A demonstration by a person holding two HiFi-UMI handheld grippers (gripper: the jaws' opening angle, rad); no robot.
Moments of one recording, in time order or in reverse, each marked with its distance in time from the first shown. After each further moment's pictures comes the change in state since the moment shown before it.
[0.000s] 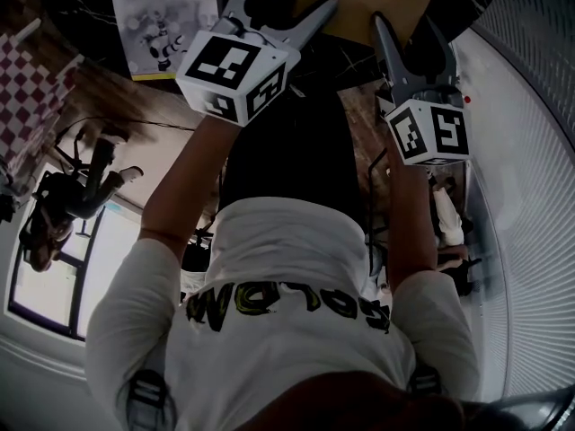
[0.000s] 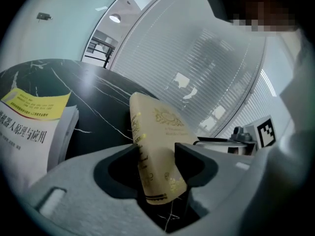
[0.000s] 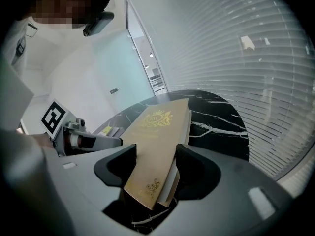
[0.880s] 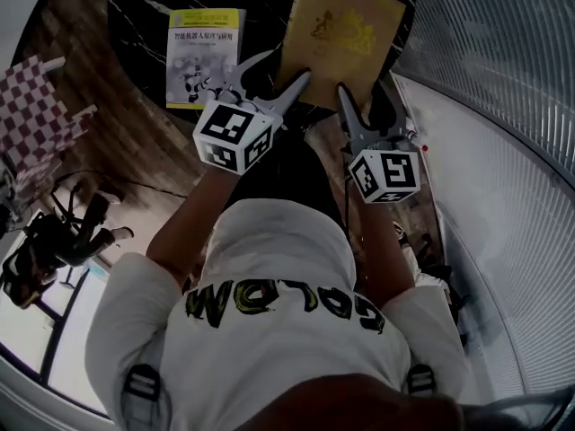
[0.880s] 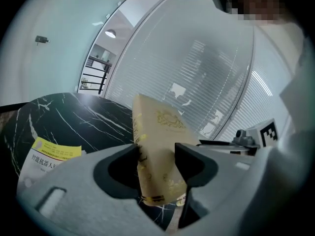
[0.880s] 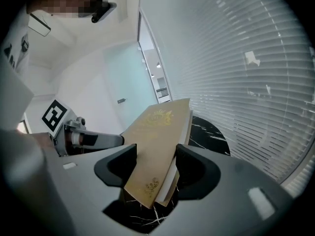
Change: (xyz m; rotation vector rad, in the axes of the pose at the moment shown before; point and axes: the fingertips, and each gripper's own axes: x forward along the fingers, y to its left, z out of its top) left arm -0.101 -0.085 0.078 0.057 -0.114 0.009; right arm -0.104 0.070 0.088 -0.076 -0.104 -0.002
